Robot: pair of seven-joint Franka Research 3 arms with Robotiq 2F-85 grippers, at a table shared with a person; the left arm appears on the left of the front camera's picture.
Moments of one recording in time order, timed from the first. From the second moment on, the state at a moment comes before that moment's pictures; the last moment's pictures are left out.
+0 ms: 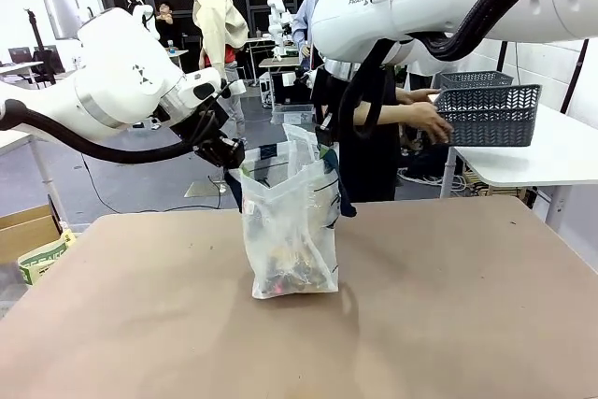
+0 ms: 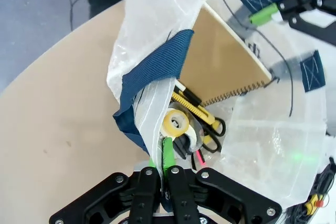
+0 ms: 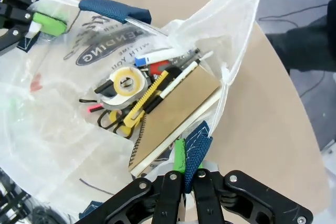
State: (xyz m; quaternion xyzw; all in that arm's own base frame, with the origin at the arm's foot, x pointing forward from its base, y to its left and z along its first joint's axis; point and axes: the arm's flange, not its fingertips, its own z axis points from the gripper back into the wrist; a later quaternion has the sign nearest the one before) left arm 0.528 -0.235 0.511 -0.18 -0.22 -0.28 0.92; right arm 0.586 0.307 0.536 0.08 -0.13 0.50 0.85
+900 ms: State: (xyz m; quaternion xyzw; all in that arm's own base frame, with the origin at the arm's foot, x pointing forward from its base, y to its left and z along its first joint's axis) left arm 0.524 -0.215 0.518 -0.20 -0.28 -0.16 0.93; right arm 0.595 0.293 0.541 0.14 -0.14 0.41 0.89
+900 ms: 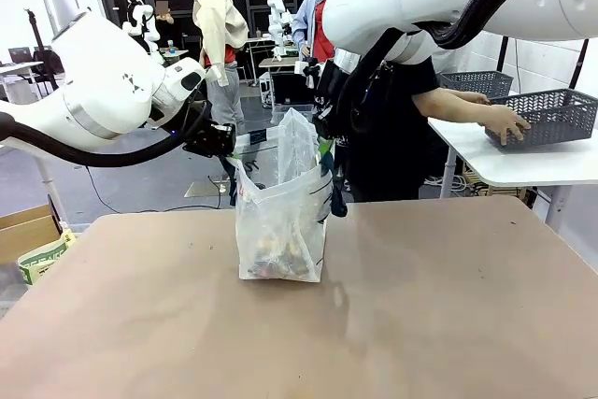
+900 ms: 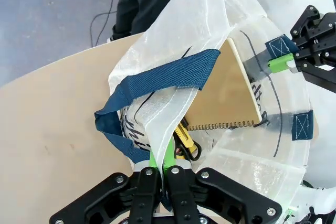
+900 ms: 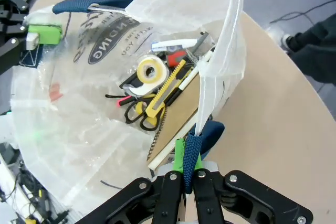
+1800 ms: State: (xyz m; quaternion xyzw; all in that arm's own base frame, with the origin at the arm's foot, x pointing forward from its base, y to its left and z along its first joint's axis) left arm 0.536 -0.232 0.512 -0.21 -0.26 -0.12 0.94; right arm 0.613 0.296 0.539 0.22 -0.07 0.23 0.94
